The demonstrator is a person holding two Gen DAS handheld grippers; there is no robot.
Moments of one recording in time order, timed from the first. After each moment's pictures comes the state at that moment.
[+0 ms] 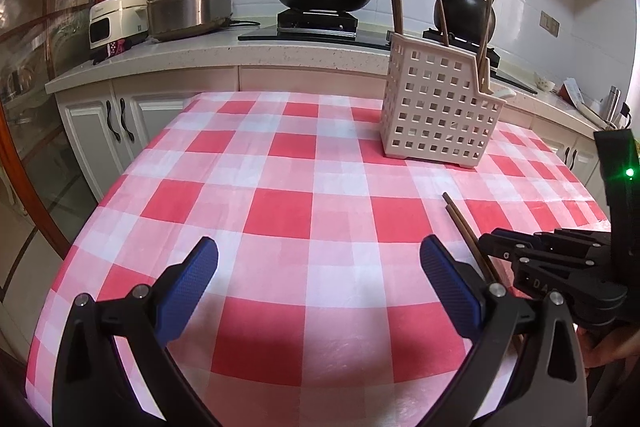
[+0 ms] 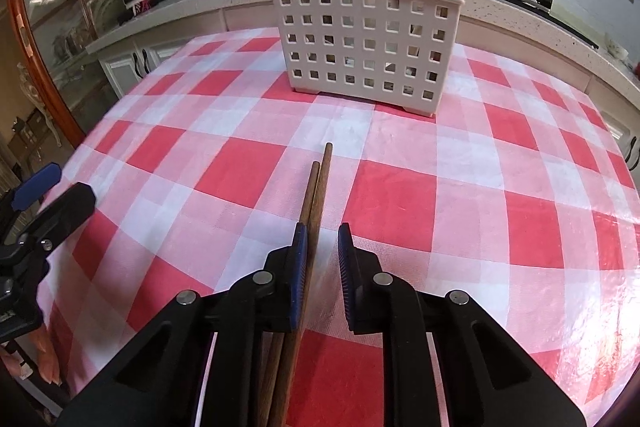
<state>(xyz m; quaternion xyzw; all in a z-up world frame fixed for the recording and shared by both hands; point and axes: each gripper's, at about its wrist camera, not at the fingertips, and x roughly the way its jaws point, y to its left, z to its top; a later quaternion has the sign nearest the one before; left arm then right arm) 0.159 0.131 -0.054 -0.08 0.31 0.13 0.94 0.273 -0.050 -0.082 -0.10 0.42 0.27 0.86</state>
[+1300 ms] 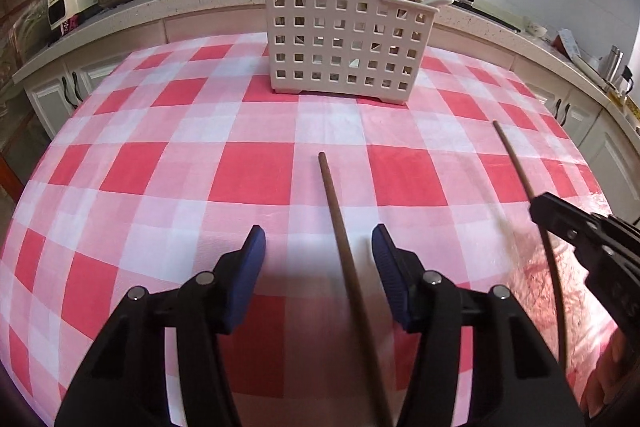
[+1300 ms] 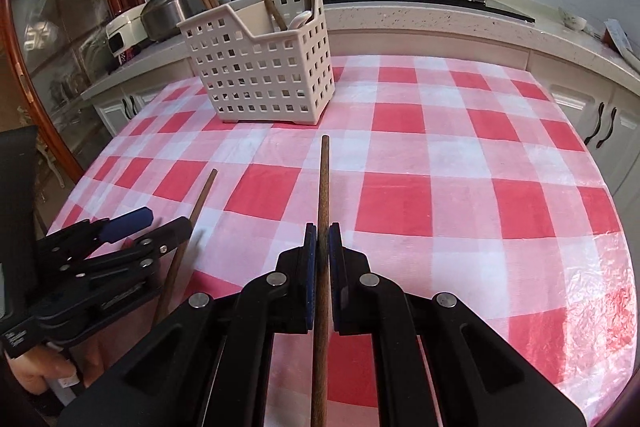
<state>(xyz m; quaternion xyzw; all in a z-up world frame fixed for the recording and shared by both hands) 0.233 0.016 -0.084 -0.08 0.41 0.11 0.90 0.276 -0.174 -0.059 -0.03 0.39 0.27 0.88</state>
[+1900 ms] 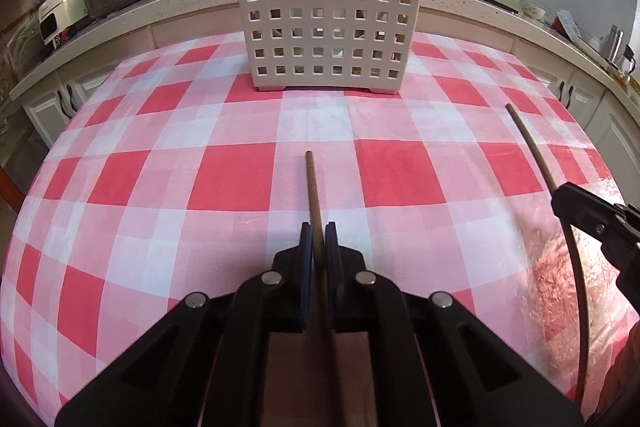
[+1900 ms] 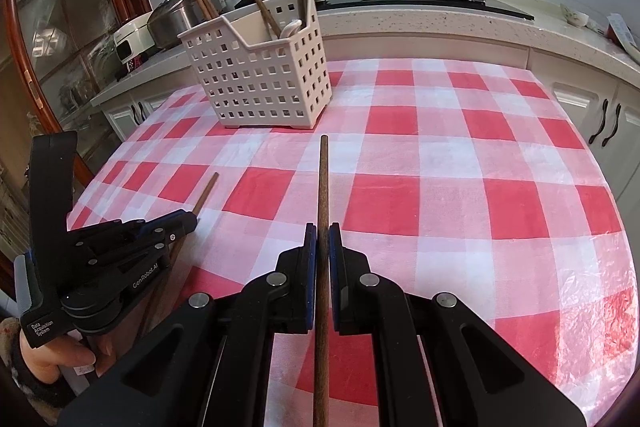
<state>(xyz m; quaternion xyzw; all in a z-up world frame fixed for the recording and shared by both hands) 0.244 0.006 -0.091 -0.05 0.42 0.10 0.90 0.277 -0.189 -0.058 -0.02 0.38 0.28 0.88</state>
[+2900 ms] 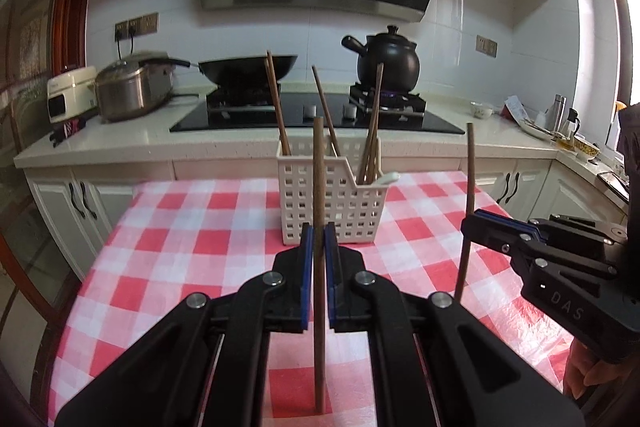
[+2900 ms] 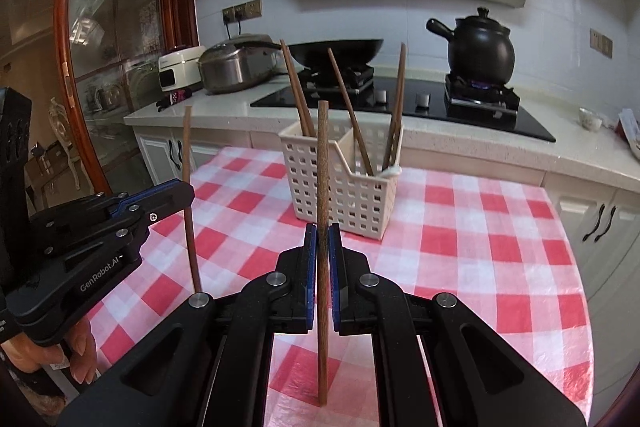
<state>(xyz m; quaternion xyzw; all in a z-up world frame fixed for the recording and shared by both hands) 0.162 0.040 0.058 -0.04 0.23 0.05 0.97 0.227 -0.128 0.053 -0.06 0.26 0.31 0.91</state>
